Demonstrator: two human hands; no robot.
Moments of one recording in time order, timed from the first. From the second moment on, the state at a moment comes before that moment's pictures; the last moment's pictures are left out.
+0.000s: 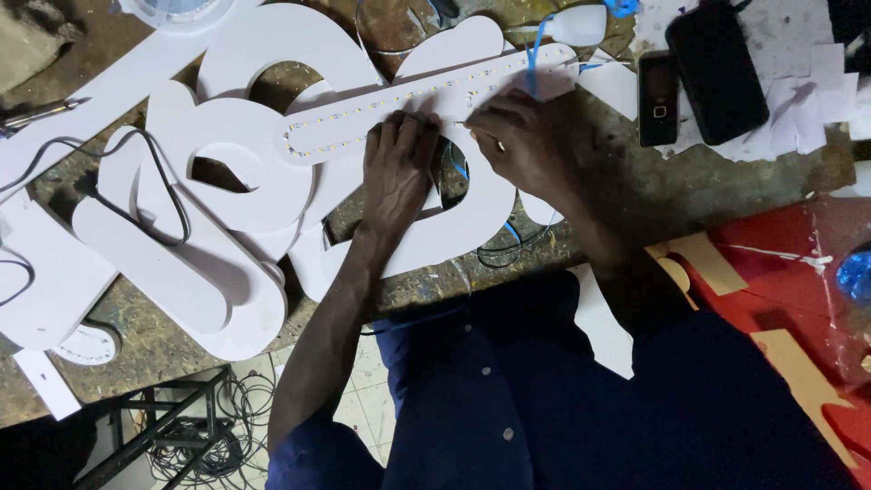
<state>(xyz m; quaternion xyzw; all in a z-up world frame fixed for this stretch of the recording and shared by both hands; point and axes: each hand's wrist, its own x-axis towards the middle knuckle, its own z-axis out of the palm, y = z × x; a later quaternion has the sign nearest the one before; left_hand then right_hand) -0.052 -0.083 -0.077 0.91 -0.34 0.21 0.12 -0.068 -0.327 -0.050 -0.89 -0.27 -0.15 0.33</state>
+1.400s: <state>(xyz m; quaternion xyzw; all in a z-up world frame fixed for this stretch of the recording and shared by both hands) -0.020 -0.086 -0.084 0.85 -0.44 0.28 0.12 -0.137 -0.607 -0.023 -0.91 -0.10 -0.34 0.21</state>
